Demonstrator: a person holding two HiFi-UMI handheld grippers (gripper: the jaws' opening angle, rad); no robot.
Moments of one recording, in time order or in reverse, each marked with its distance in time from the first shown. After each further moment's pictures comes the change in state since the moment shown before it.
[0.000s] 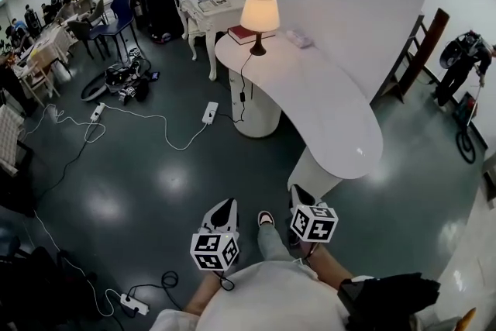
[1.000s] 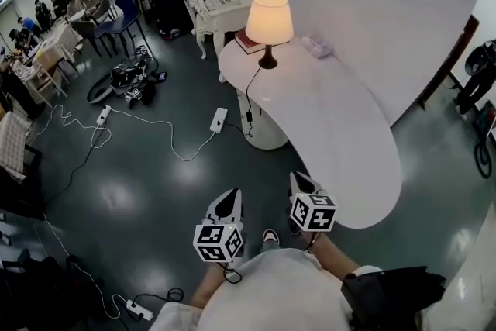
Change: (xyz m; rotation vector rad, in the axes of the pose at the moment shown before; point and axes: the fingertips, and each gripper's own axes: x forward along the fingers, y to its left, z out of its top) left arm 0.205 0.052 0.085 -0.011 -0.002 0.055; right arm 0.198 -0.035 0.134 -0.025 0.028 0.108
